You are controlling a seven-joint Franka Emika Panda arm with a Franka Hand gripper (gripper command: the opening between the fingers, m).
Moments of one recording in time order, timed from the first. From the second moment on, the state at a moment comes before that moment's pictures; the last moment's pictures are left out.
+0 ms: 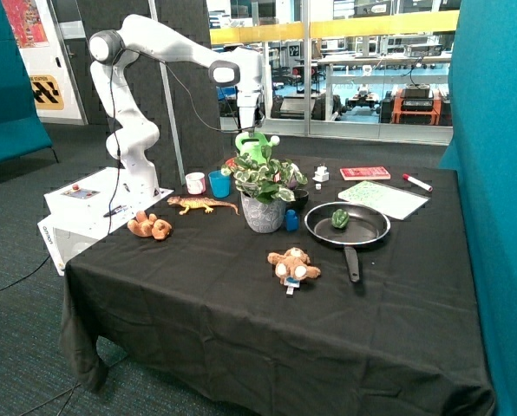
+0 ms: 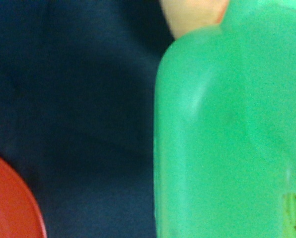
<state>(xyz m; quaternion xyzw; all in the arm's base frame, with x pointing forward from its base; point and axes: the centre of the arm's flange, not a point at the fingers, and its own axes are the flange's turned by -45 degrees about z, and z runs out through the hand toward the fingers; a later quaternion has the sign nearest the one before) 0.458 0.136 0.462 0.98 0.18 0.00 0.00</state>
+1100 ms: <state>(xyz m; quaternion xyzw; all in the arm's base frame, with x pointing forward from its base) 0.431 0.199 0.455 0.93 0.37 0.00 0.00</state>
